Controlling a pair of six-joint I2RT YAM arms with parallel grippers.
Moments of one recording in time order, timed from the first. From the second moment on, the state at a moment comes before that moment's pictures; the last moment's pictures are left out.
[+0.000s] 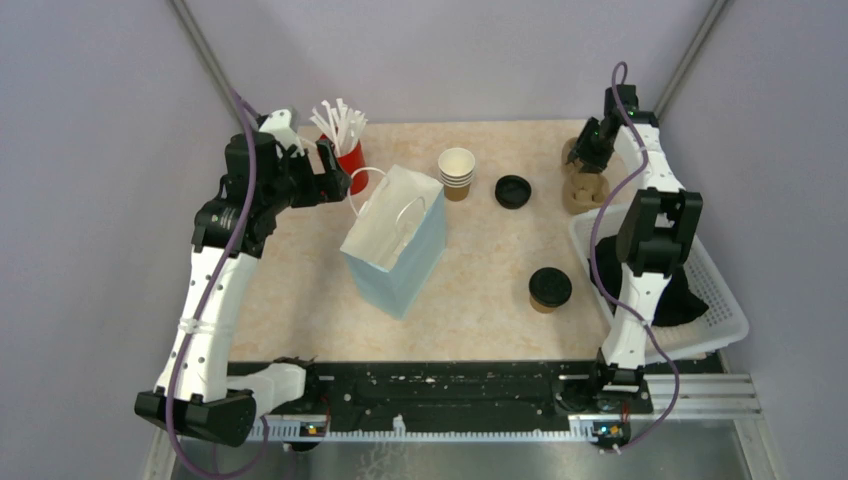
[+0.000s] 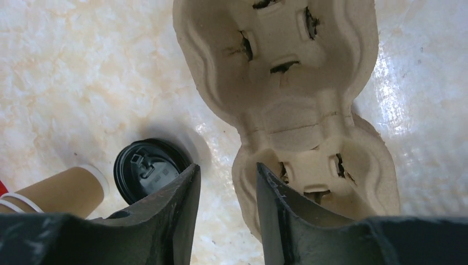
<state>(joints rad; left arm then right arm) -0.18 1.13 1.46 -0.80 0.10 -0.28 -0.07 2.16 1.99 -0.84 -0.10 0.47</state>
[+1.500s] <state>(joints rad) -0.18 1.18 1.51 -0.83 0.07 -0.21 -0.05 2.24 2.06 -0.91 -0.02 0.50</state>
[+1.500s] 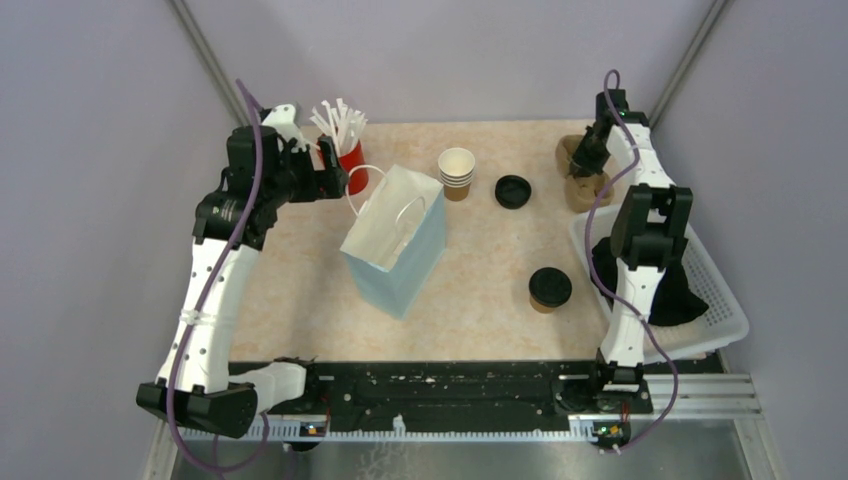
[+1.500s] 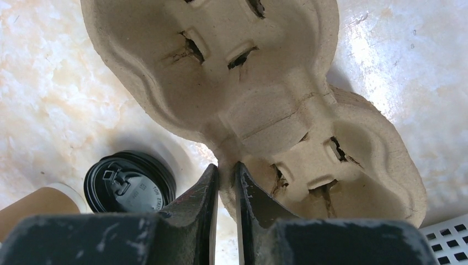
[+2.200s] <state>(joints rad) -0.18 1.17 1.51 -0.83 0.07 -0.21 -0.05 2.24 2.06 -0.91 -0.07 0.50</state>
